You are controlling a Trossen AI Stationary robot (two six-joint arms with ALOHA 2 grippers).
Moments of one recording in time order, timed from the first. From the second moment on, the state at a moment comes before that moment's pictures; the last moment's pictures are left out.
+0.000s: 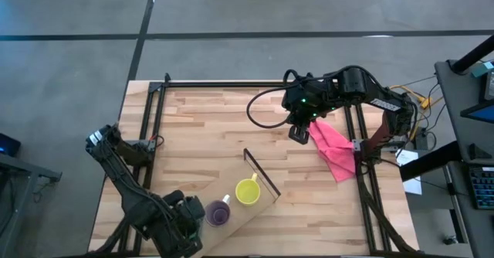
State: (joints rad) left arm -0.85 1.69 1.68 -1.19 -0.23 -1.38; right arm -0.01 1.69 2.19 -1.57 0.08 0.25
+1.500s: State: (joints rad) left arm -0.97 1.79 1.79 -1.32 -0.35 -1.57; right arm -0.01 1.69 2.19 -1.56 0.08 0.27
